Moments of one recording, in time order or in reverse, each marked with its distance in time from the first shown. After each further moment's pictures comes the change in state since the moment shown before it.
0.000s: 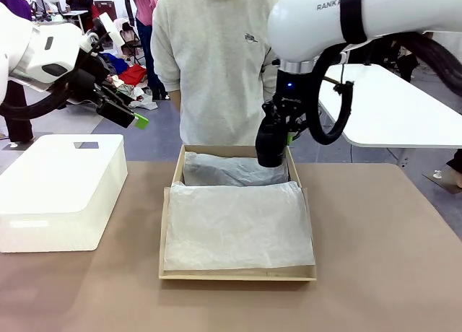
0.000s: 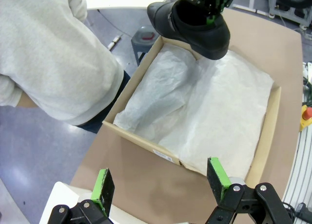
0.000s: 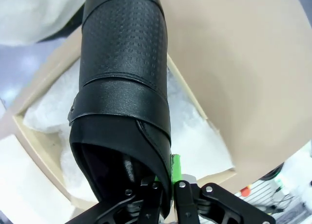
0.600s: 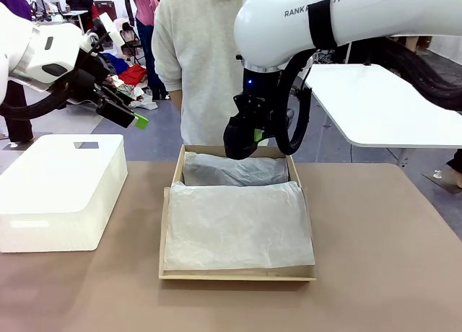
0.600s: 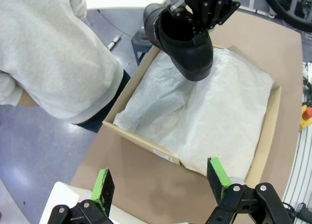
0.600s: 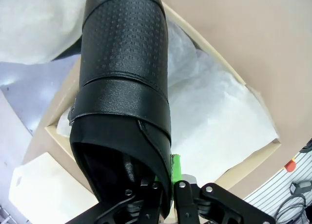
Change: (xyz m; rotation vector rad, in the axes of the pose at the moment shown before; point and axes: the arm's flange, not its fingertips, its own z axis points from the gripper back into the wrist) left arm 0.000 0.000 0.000 0.000 0.000 0.000; right arm -0.038 0.045 0.004 0.068 -0.025 -0.207
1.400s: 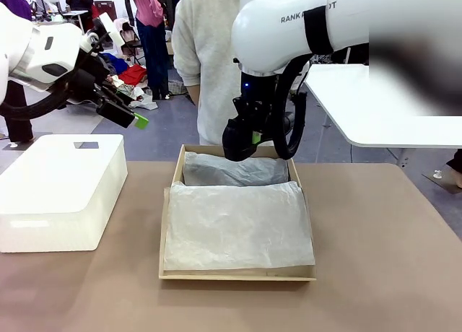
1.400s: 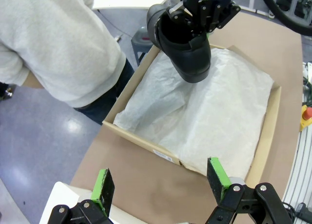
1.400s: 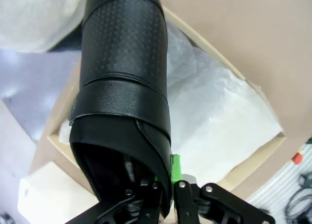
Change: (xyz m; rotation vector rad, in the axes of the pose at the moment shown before) left arm 0.000 0.000 0.000 0.000 0.000 0.000; right arm -0.006 0.002 -0.002 0.003 -0.022 -0.103
